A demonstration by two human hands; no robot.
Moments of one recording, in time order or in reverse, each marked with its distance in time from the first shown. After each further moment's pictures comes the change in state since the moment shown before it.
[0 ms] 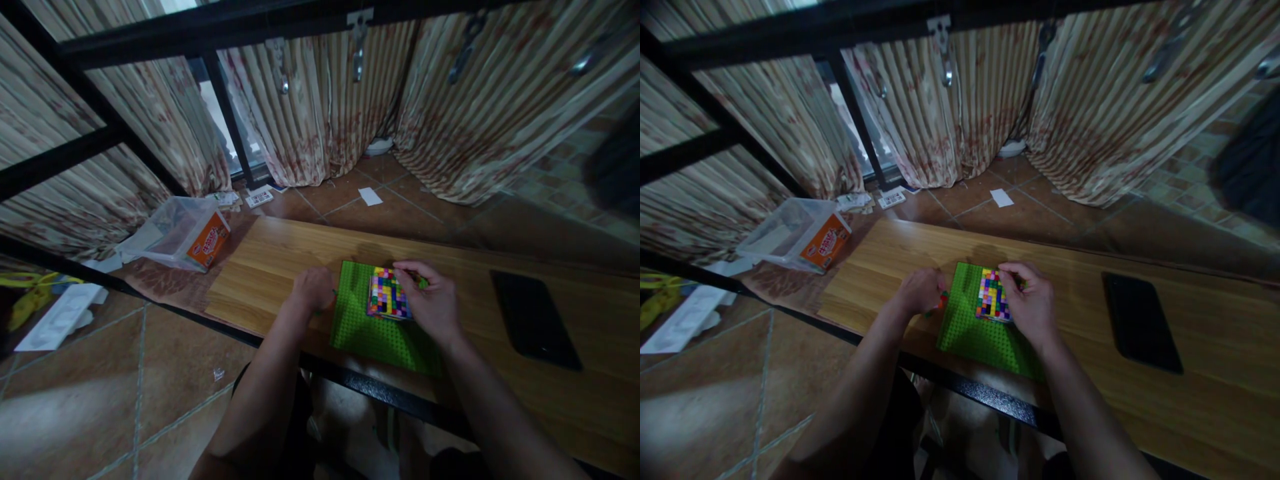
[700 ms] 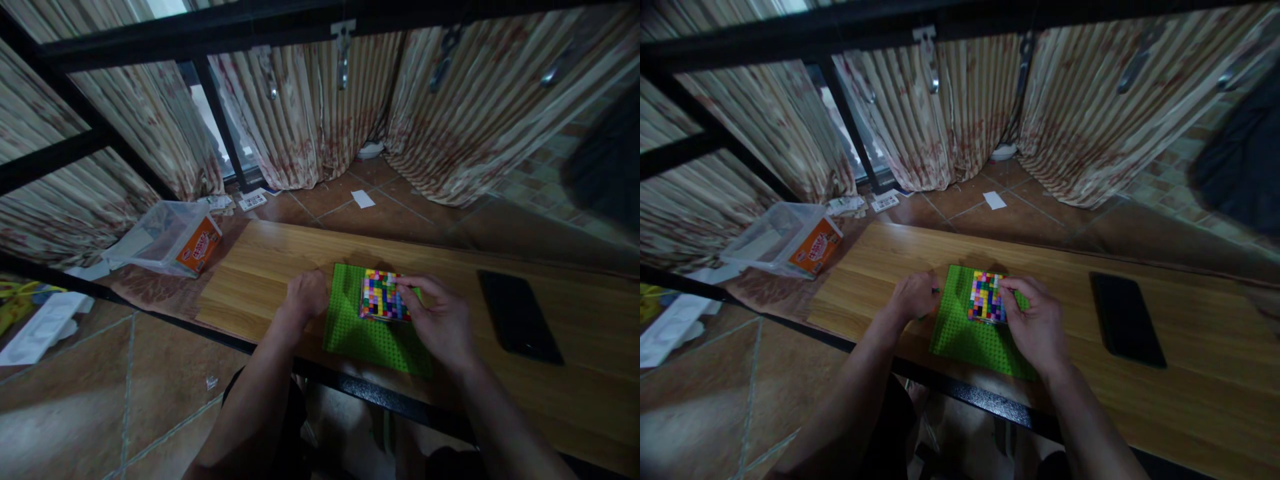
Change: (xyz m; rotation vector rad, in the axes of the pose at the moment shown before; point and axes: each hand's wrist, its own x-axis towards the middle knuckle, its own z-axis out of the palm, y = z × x) left_hand 0.001 0.003 0.007 0.016 0.049 -0.043; right_hand -0.023 -0.015 -0.028 -0.088 -0.061 -0.032
